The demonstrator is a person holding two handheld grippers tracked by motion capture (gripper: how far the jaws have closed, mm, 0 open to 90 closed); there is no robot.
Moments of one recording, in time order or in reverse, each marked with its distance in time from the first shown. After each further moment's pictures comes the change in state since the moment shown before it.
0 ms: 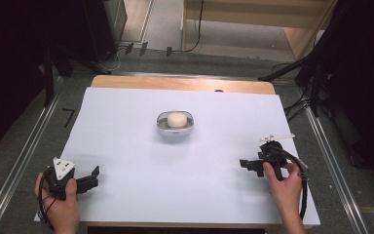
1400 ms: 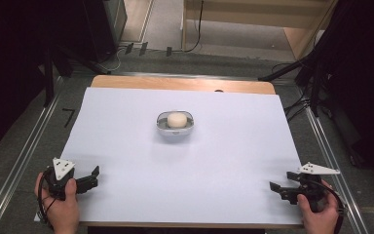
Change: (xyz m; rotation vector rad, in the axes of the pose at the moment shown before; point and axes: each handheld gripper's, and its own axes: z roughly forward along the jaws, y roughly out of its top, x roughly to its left) left arm 0.001 0.000 0.000 -0.004 -0.011 -0.004; right arm -0.050 -0.097 -0.053 -0.164 0.006 -0.054
